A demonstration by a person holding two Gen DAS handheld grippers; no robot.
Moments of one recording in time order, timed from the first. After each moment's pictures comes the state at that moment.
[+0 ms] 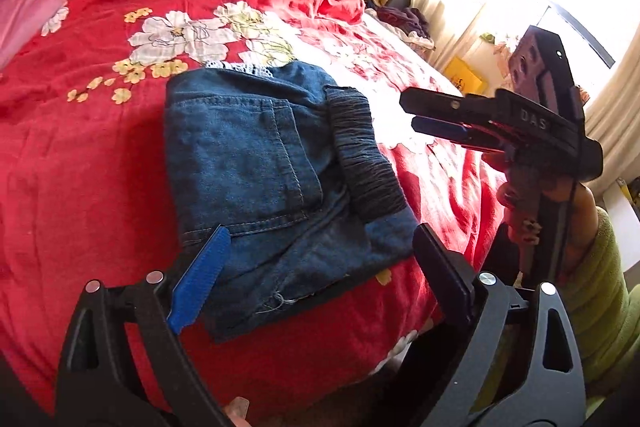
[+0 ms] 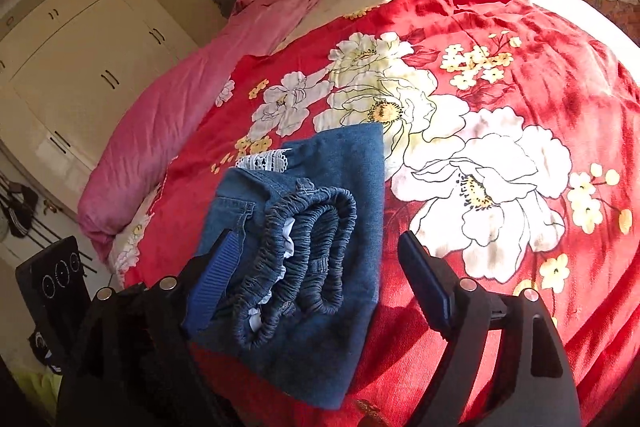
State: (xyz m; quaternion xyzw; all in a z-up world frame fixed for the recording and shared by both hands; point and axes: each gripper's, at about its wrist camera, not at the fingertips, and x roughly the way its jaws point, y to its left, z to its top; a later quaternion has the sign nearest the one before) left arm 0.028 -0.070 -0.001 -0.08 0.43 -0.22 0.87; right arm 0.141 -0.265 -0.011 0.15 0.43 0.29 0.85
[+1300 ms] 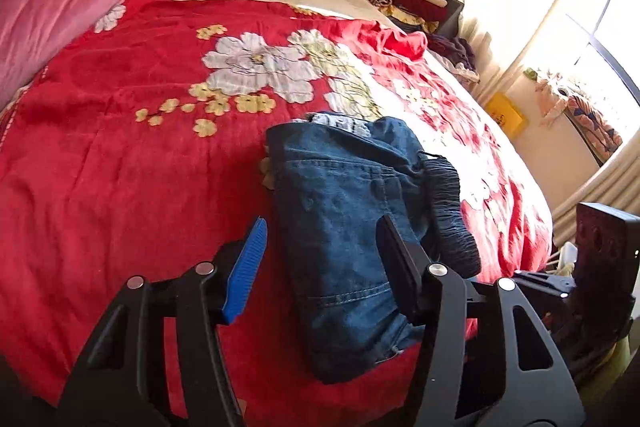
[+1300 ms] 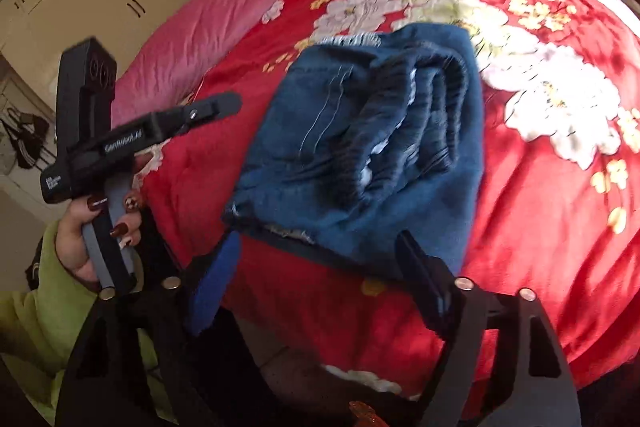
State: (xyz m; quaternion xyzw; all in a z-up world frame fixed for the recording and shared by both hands) left arm 0.068 -0.018 0.015 -0.10 0.43 -0.15 0.89; right arm 0.068 -0.191 -0.039 0.08 0.50 0.36 0.78
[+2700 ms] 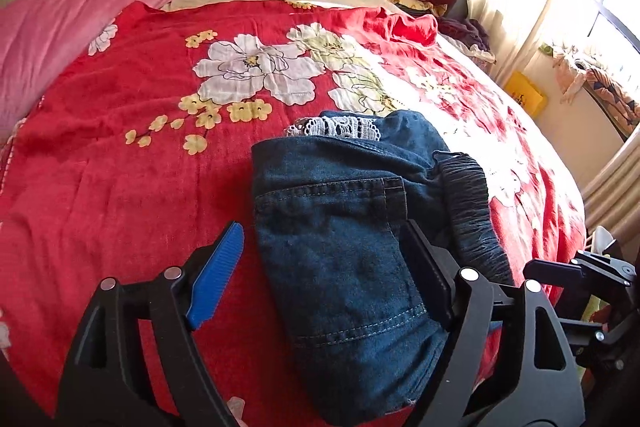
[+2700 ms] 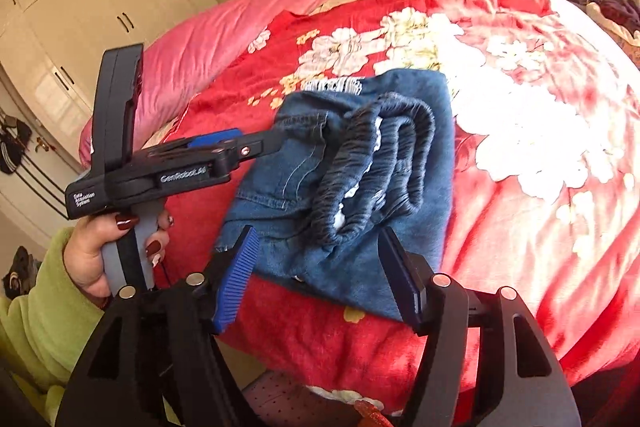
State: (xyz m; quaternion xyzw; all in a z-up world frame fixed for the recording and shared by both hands) left arm 0.087 -0.035 0.005 -0.05 0.43 -0.12 0.90; right arm 0.070 -0.212 -0.005 0.07 0.44 0.31 0.84
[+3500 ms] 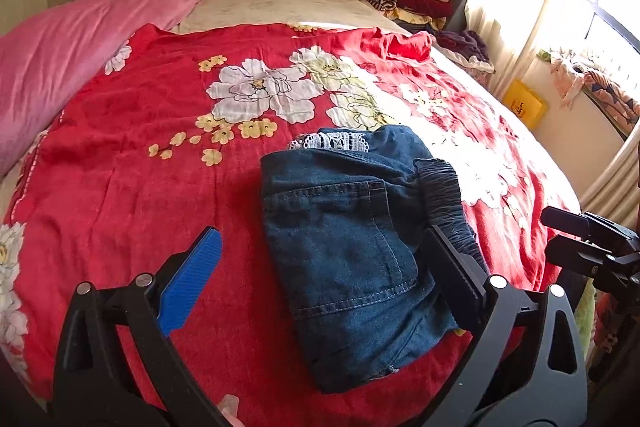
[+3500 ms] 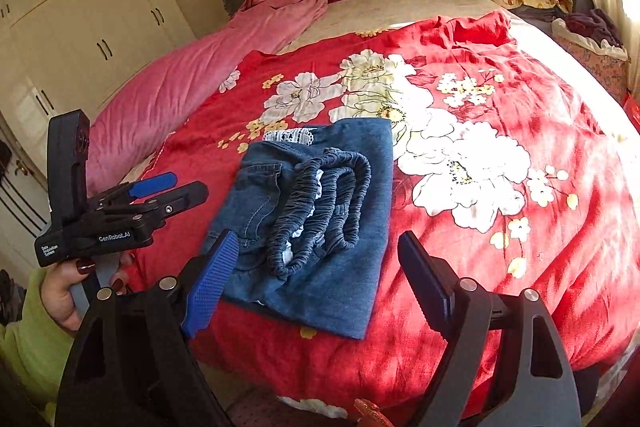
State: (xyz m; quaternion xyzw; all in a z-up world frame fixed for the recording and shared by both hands) left arm 0.060 -0.034 0.027 -0.04 0.40 -0.10 0.91; right arm 0.069 -0.248 0.018 0.07 0.40 0.26 0.88
